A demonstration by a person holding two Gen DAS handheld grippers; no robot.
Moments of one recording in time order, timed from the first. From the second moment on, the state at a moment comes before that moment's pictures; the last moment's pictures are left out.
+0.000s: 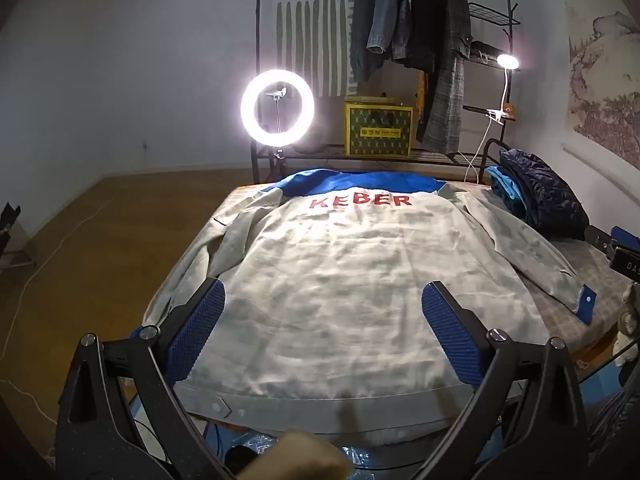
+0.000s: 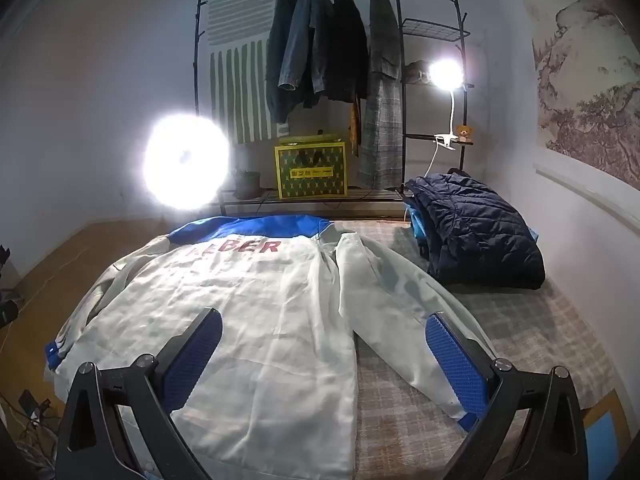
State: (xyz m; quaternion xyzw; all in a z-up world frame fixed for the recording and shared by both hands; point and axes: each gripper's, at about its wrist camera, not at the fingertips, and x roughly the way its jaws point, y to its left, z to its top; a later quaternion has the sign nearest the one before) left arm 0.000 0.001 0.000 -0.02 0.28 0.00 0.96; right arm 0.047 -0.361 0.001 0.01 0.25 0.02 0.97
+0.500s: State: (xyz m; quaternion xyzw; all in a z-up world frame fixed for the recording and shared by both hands) left arm 0.000 -0.004 0.008 0.00 0.26 0.01 0.96; right arm 0.047 -0.359 0.001 0.00 0.24 0.02 0.97
